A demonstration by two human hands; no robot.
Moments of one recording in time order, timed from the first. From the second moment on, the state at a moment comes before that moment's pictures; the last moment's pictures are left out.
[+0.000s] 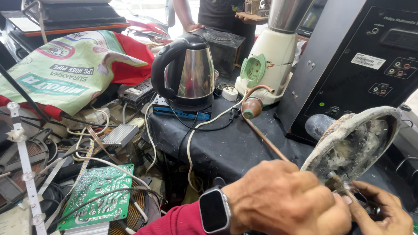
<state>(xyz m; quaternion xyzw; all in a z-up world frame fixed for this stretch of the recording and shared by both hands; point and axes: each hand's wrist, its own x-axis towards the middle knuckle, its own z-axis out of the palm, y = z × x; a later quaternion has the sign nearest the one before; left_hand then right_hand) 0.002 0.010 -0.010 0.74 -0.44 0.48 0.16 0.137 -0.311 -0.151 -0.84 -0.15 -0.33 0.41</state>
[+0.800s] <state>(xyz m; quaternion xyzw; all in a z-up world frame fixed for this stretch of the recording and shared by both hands) 0.010 -0.007 -0.024 0.73 -0.48 0.47 0.13 0.120 -0.298 -0.130 -0.83 -0.15 -0.26 0.47</state>
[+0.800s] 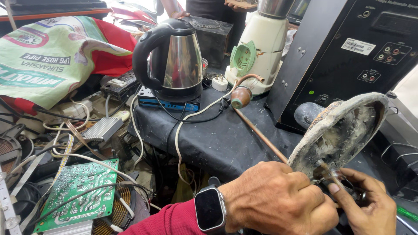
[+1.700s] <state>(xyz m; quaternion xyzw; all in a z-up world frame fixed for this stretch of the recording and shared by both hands) 0.046 0.066 0.027 0.61 -0.23 0.21 0.73 0.126 -0.311 -0.156 -0.79 -0.19 -0.21 0.54</state>
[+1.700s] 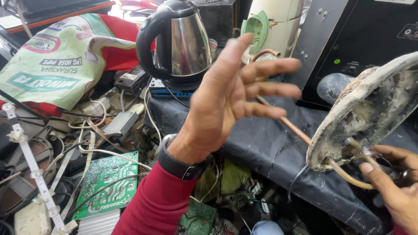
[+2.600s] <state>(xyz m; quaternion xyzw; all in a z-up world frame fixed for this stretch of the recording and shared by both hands) 0.043 -0.018 -0.055 0.82 -0.34 0.47 0.05 0.123 -0.309 -0.147 -0.78 -0.17 -0.22 0.56</state>
